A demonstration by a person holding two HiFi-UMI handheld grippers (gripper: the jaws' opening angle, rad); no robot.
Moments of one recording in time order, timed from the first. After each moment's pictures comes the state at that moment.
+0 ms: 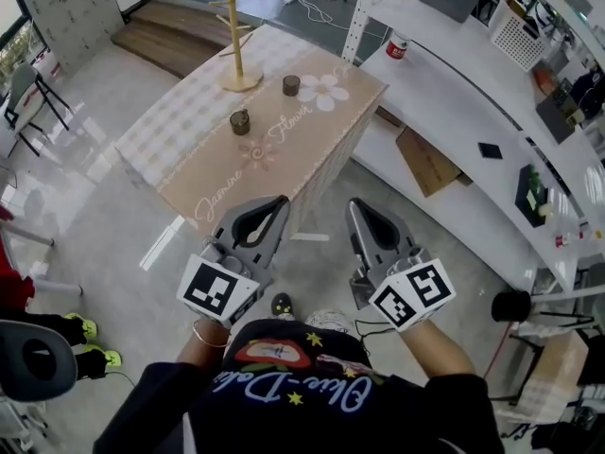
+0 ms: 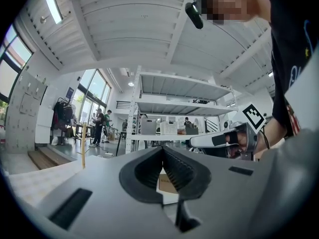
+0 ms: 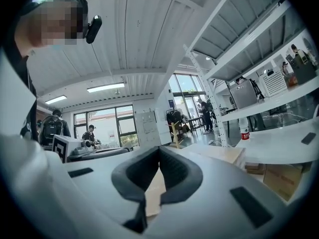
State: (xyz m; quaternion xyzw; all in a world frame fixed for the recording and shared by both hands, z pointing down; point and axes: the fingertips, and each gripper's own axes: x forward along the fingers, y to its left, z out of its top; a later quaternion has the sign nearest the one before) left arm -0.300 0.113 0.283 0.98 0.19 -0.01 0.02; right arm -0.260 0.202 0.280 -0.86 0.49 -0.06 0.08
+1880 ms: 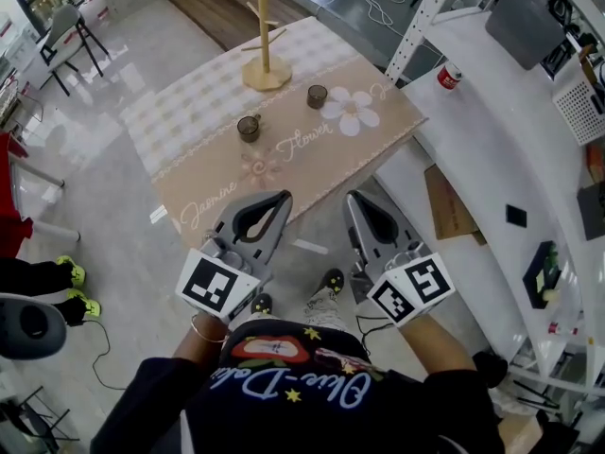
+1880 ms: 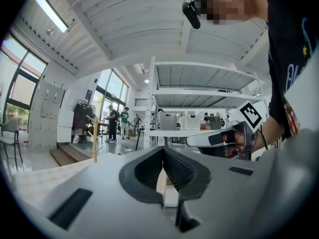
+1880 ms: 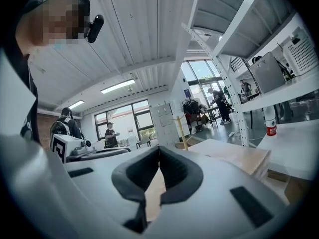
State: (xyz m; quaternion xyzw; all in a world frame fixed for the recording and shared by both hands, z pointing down) left arm -0.183 0.100 0.299 1.00 0.07 0.02 0.02; right arm -0.123 0.166 0.294 -0.79 0.60 -0.10 0.08
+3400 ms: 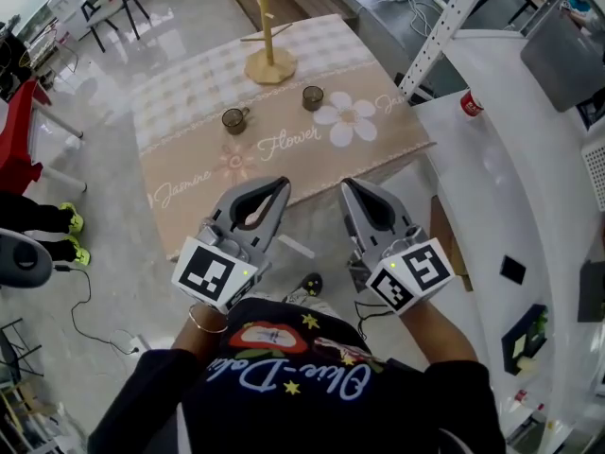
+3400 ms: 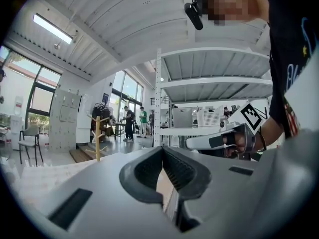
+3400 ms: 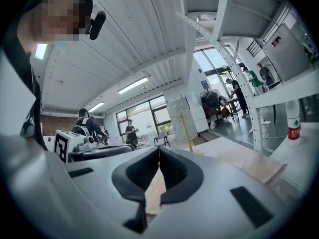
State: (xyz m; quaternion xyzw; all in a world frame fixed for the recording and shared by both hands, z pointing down) left arm -0.086 0.137 0.302 1.00 -0.05 0.03 0.01; right arm -0.020 0.184 0.305 -0.69 0.71 -0.12 0.07
